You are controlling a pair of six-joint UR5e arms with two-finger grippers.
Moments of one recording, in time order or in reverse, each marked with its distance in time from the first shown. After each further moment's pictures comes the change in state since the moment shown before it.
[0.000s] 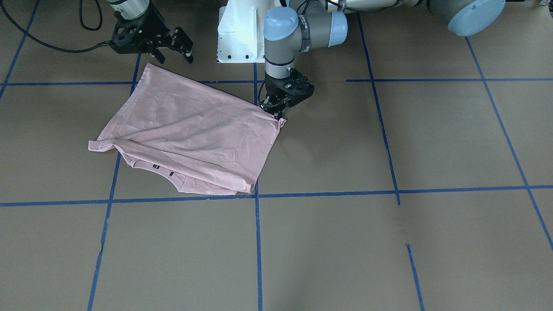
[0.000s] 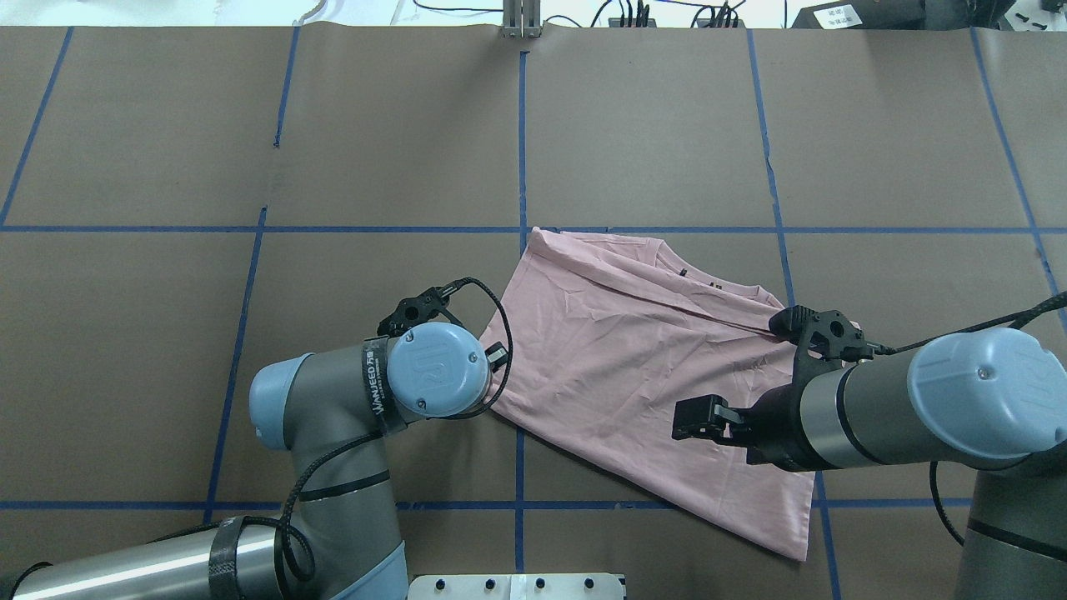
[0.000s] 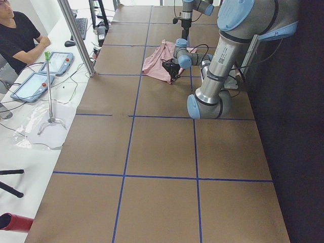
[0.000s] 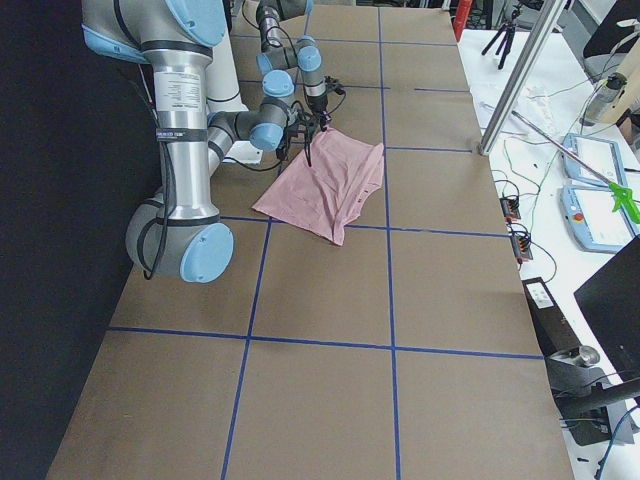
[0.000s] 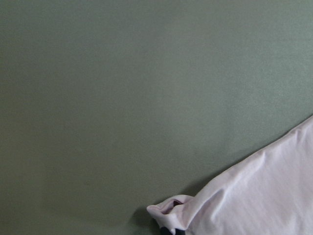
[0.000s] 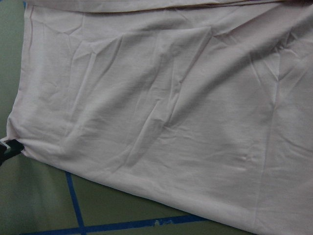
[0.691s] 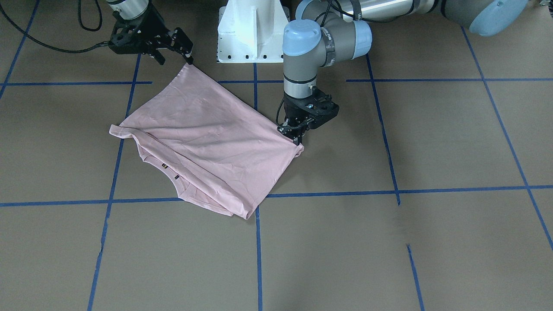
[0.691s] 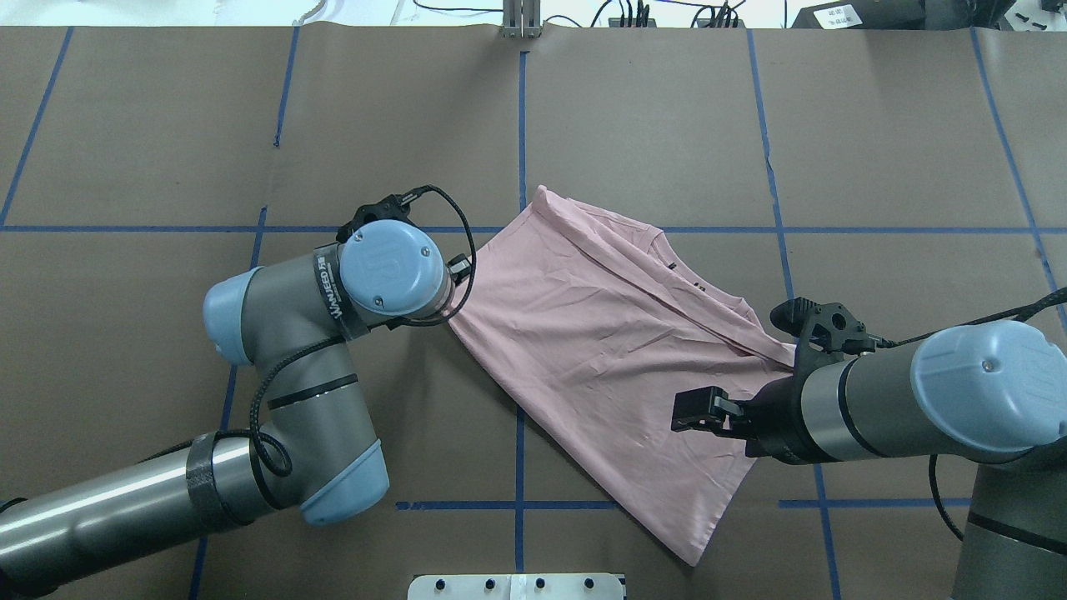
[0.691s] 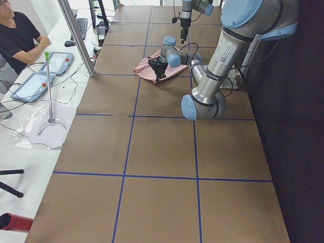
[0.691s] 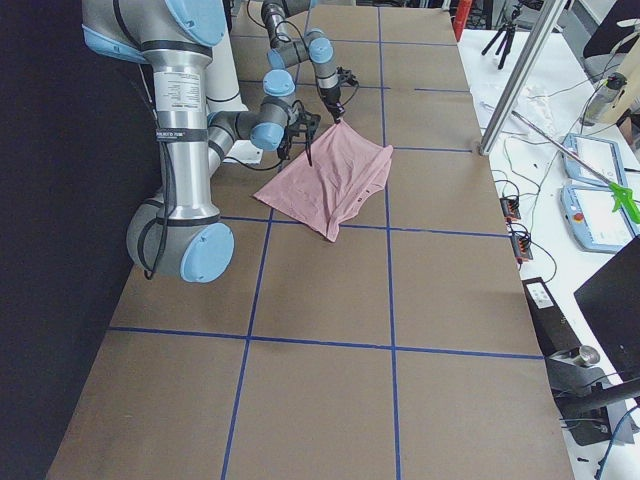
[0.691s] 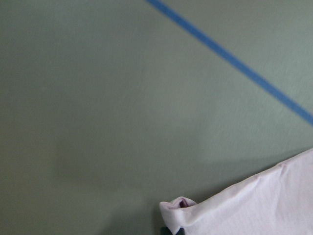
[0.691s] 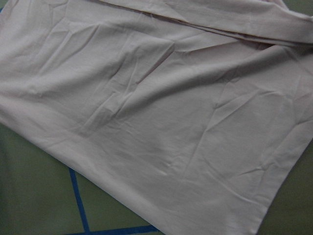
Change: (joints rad) left arm -0.175 -0.001 0.033 -0.027 0.004 0.135; right arm 0.013 0.007 0.001 0.000 -0.001 0.001
